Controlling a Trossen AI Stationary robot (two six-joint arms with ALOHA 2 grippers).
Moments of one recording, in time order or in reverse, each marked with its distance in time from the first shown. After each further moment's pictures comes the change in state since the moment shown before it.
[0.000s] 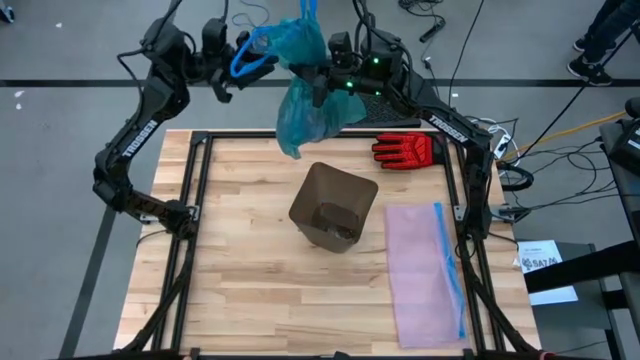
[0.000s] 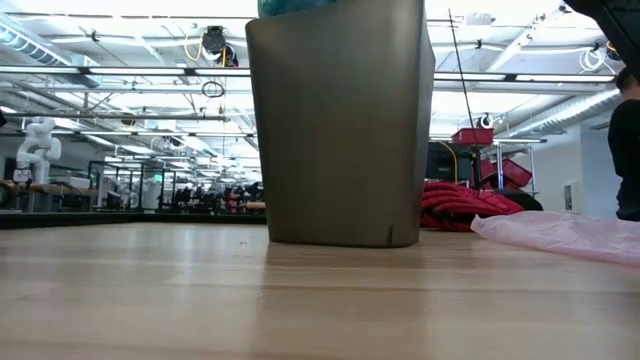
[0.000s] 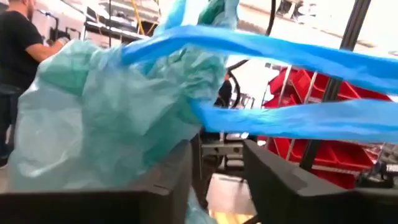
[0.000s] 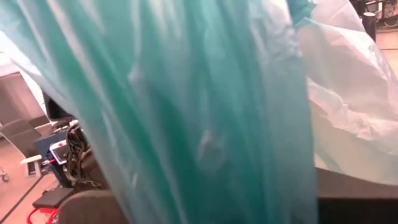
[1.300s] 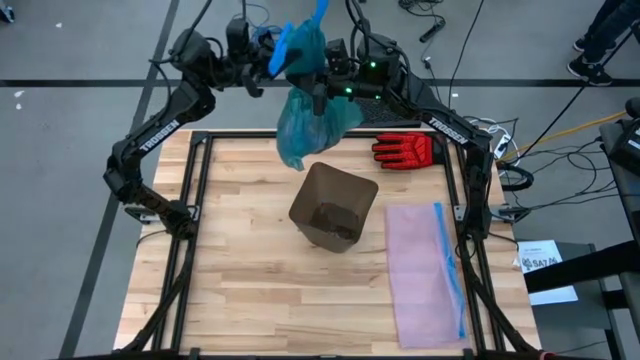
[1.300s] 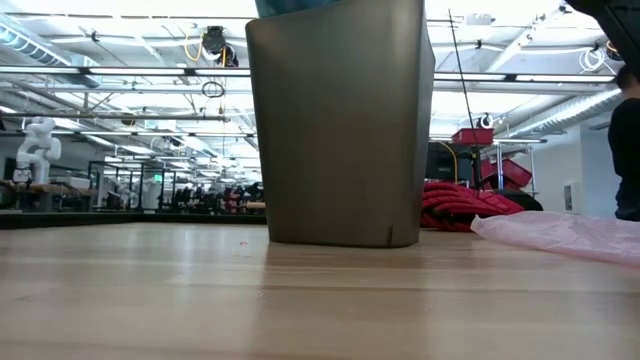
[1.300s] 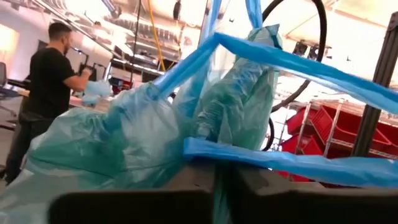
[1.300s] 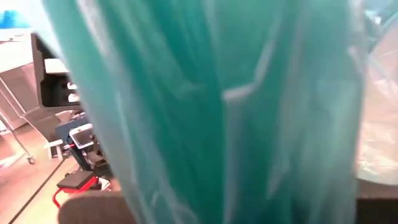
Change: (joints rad) left arm -0.164 0.101 0.001 0.195 -0.301 -0.044; right arm 0.028 0.000 0.000 -0.048 -0.051 0.012
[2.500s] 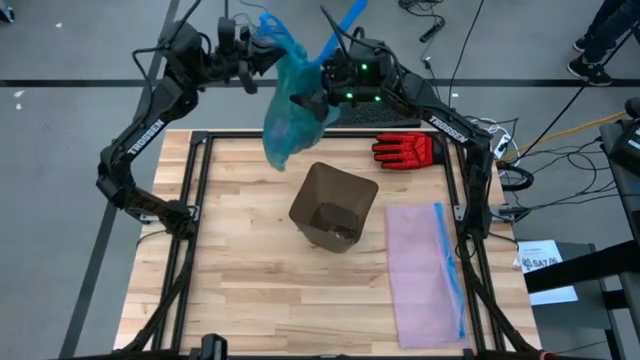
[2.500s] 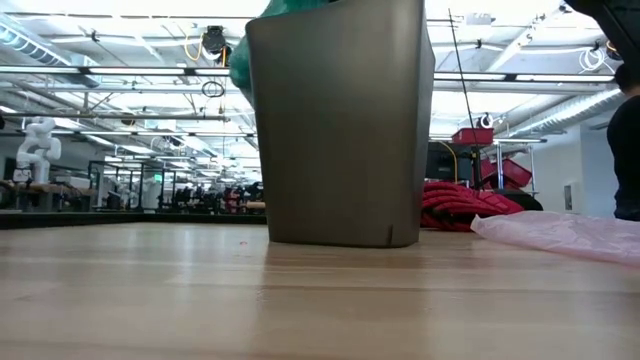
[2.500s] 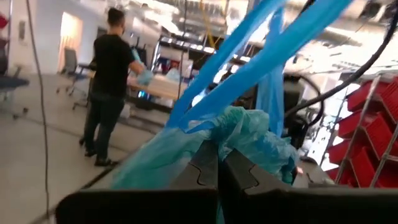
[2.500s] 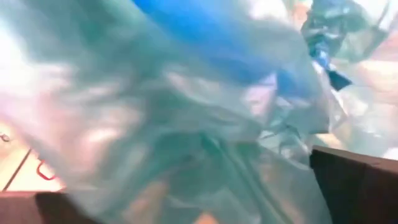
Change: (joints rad) left arm 0.095 -0.066 0.014 -0.311 -0.056 0.202; right arm -0.020 0.000 -0.001 -0.227 0.034 0.000
